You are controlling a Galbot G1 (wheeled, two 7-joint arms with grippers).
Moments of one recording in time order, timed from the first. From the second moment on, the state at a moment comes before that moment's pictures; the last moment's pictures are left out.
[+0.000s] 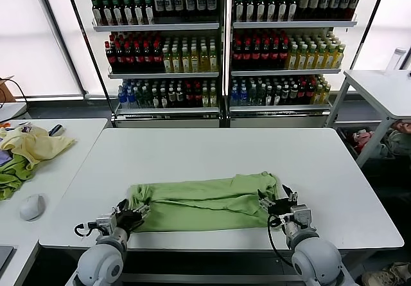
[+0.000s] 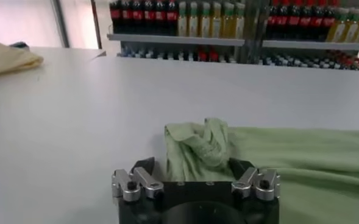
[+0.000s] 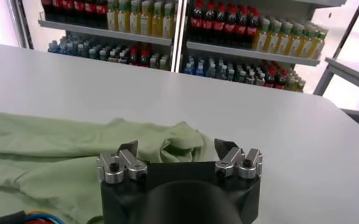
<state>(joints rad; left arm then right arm) 1.26 -1.05 -0.33 -1.87 -0.72 0.45 -0.39 -1.23 1.12 0.32 2.01 0.36 -0.55 0.21</state>
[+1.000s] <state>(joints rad) 1.27 -1.03 -0.53 -1.86 -1.12 0.43 -0.32 -1.23 1.12 0.34 2.03 0.37 -0.53 0.22</state>
